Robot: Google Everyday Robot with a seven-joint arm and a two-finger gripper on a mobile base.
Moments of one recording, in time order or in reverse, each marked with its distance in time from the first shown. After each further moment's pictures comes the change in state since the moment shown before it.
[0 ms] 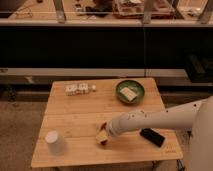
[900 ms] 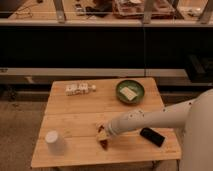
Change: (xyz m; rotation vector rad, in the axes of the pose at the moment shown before) arm -0.002 0.001 0.010 0.003 -0.016 0.002
